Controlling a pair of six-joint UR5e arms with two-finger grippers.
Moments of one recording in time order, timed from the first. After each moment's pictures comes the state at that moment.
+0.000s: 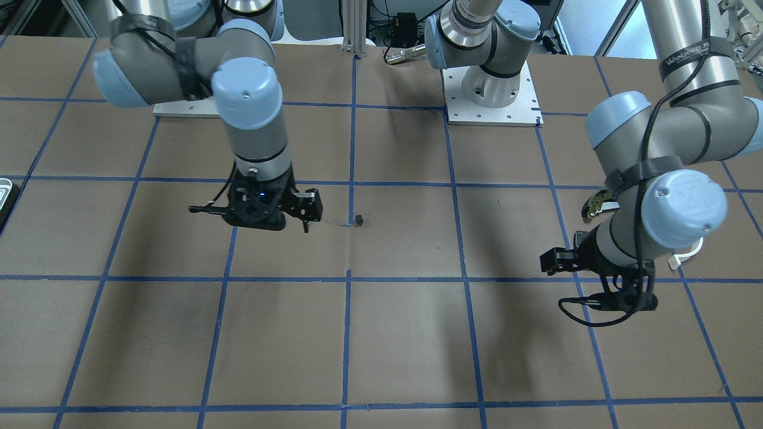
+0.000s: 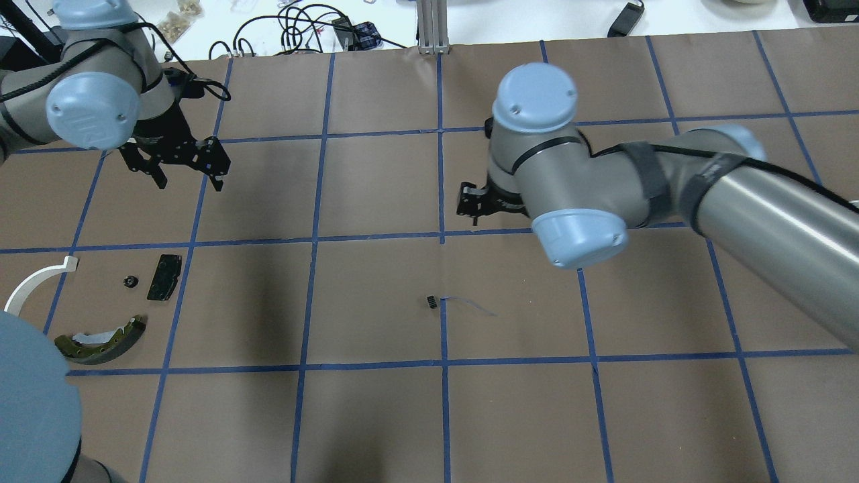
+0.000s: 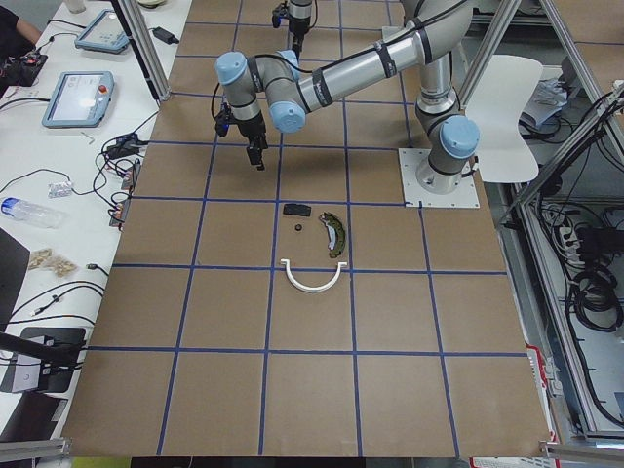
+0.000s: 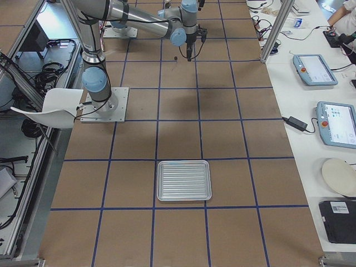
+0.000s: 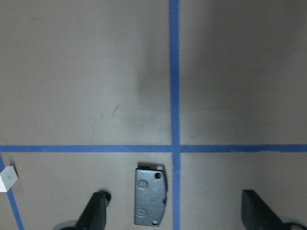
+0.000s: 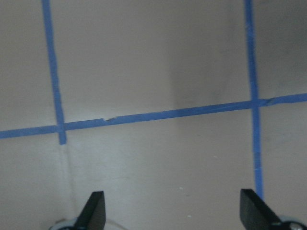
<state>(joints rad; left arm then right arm) -1.41 -1.95 -1.57 -1.33 1.71 0.16 1.73 -1.41 1.85 -2.08 -1.59 0.27</state>
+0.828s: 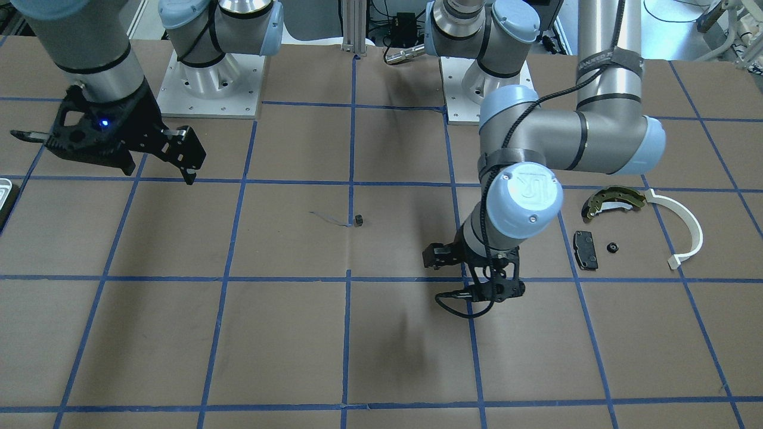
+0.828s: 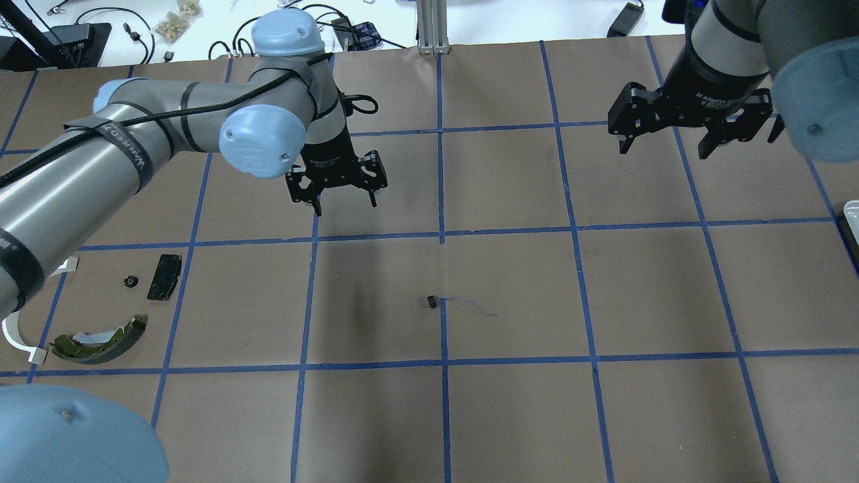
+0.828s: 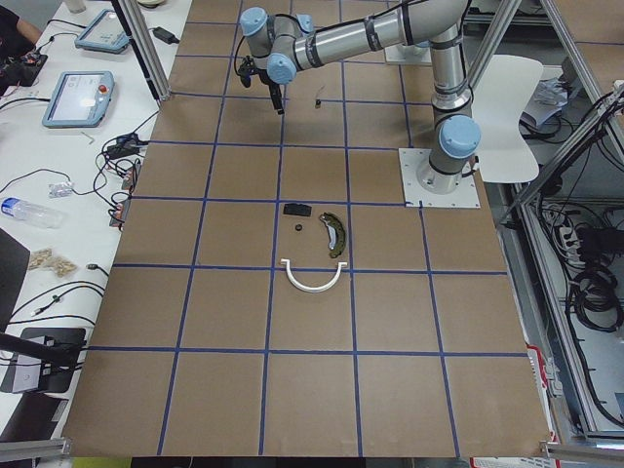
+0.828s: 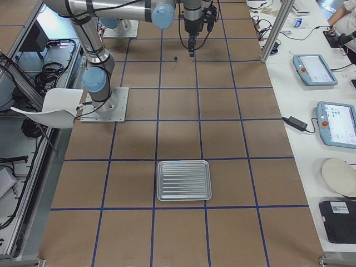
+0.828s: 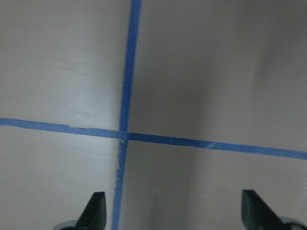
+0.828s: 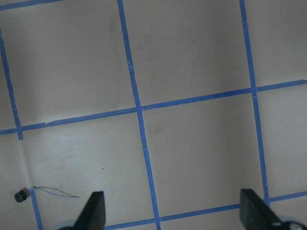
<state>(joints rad) -1.74 -1.99 -1.59 -1.32 1.51 -0.33 1.51 -1.61 1.64 -1.67 -1.60 0.10</state>
